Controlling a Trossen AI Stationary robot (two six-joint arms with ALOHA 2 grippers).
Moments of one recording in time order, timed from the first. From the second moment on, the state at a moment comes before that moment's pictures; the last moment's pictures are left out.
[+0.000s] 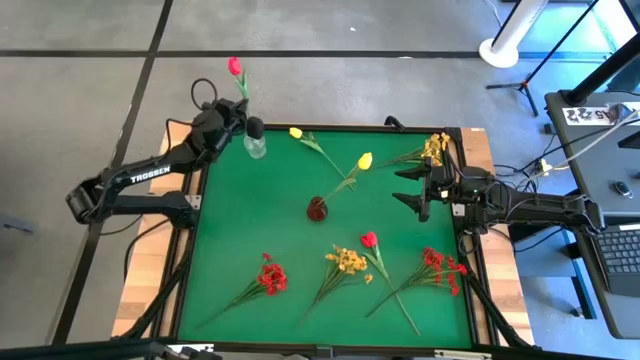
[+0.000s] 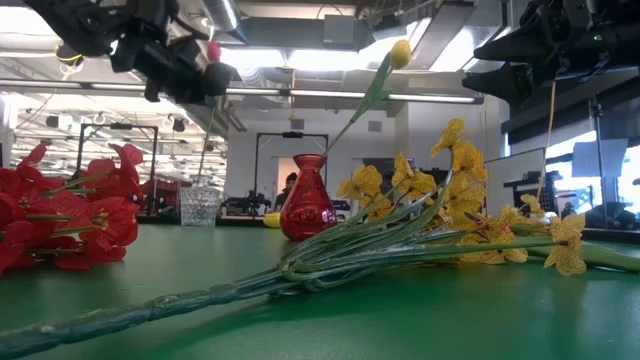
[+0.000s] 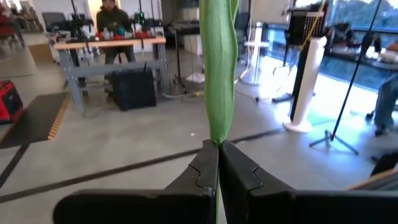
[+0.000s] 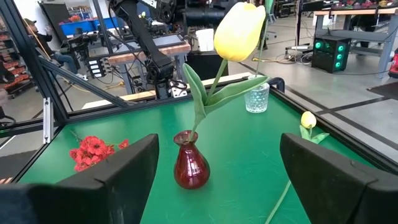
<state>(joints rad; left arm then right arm) 0.74 1.04 0.57 0.35 -0.52 -0.05 -0.17 0.45 0.30 0.10 -0.01 0.13</state>
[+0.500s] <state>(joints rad) 0.63 1.05 0.56 0.33 -0.57 0.14 -0.17 0.45 0.30 0.10 0.01 0.12</state>
